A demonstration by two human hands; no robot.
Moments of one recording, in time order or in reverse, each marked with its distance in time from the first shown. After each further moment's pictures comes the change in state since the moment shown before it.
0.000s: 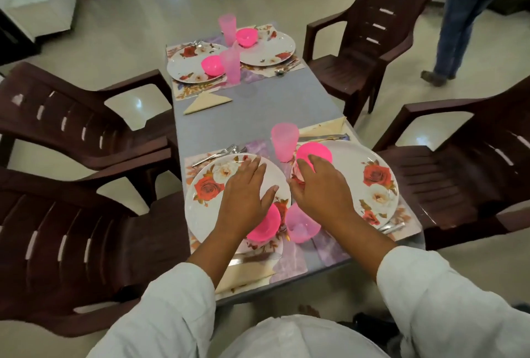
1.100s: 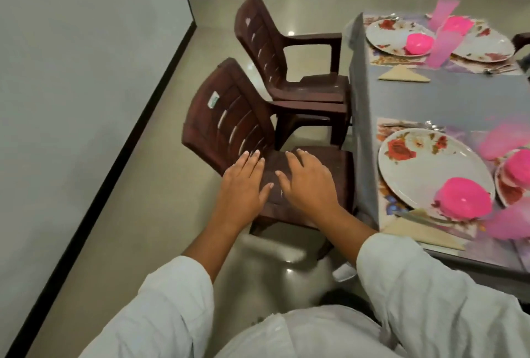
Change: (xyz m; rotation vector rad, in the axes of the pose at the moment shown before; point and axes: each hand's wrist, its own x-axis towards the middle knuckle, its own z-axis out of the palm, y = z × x) left_hand -0.363 -0.323 -0.198 0.262 0.029 -0.400; right_hand -0.151 -0.491 0.091 0.111 -0.183 -0.451
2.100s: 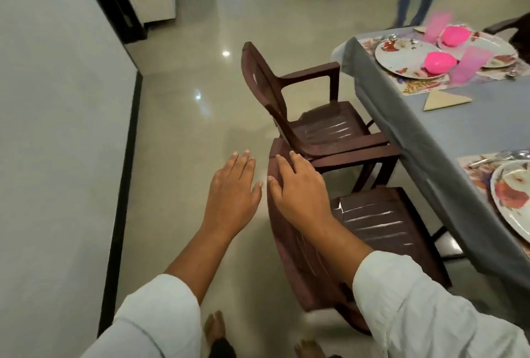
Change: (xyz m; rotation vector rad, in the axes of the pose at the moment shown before) left_hand 0.320 -0.345 -0.033 -0.026 -0.076 0.215; right_hand 0.369 -0.213 0.081 0.010 0.168 0.341
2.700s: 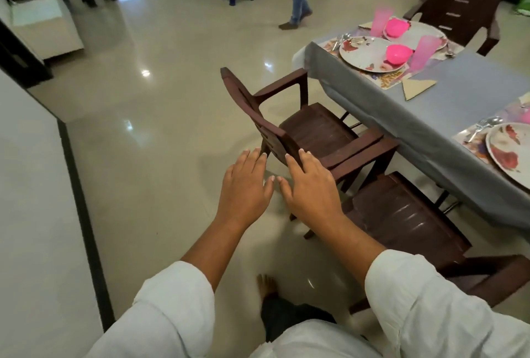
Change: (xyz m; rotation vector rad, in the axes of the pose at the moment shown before) left_hand 0.163 -0.150 -0.006 -0.130 -0.050 0.377; right_hand 0.128 -0.115 0.048 -0.126 0.072 0.314
